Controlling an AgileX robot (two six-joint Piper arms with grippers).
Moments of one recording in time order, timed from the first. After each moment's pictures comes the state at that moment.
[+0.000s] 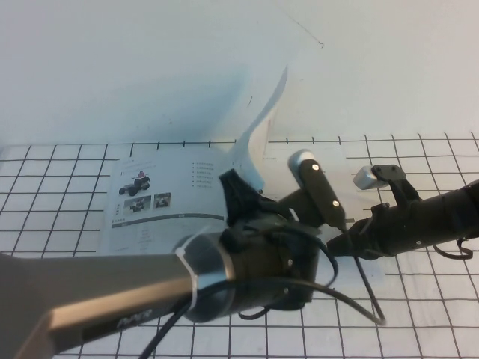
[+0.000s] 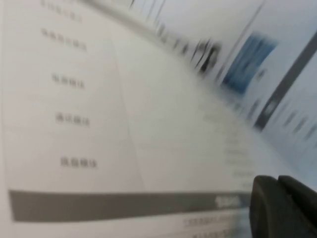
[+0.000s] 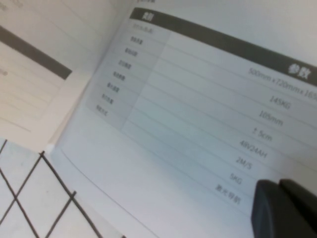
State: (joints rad) right arm 0.15 2.11 -1.08 1.36 0.79 -1.47; left arm -0.95 1.88 -1.23 1.14 0.81 -0.76
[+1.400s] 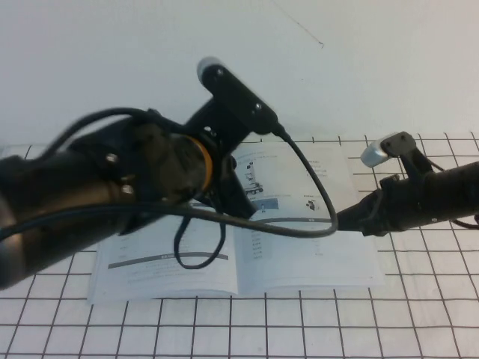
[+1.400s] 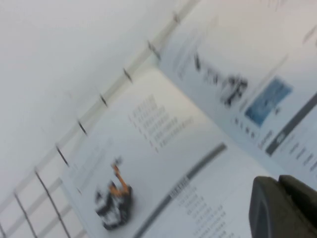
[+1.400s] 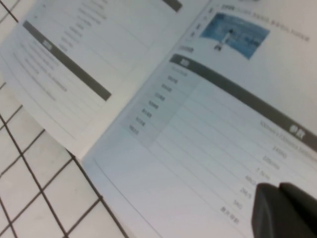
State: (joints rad) right arm 0.15 1.96 -1.08 1.31 0.79 -1.53; left arm -0.73 1.53 -1.18 0.71 0.60 -0.43
